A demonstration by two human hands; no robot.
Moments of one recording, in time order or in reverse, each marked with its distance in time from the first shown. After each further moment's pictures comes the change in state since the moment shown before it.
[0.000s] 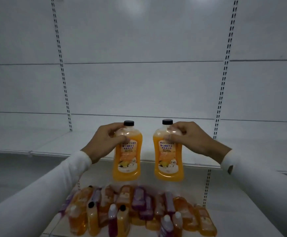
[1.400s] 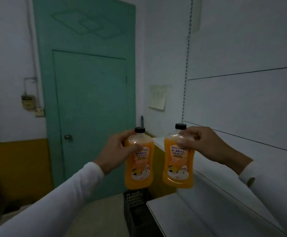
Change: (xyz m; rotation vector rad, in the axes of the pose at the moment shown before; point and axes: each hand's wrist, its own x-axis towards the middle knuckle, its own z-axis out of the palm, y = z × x) left_hand -0.178 -0.254 -0.771 0.443 0.856 -0.292; right_hand 0.436 -0.436 0.784 0.410 -0.605 -0.668
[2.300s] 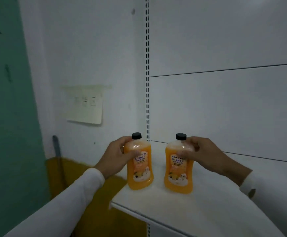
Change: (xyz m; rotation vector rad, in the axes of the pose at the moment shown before) left_hand 0.474 -0.271 0.099 -0.328 -0.556 0.144; right_hand 0.274 0.207 0.022 -0.269 0.447 0.543
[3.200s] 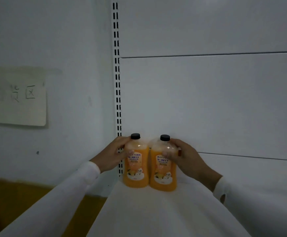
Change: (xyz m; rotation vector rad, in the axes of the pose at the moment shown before) left_hand 0.166 -0.112 0.057 0.090 -0.473 0.189; right_hand 0.081 0.084 0.036 -0.104 0.263 0.138
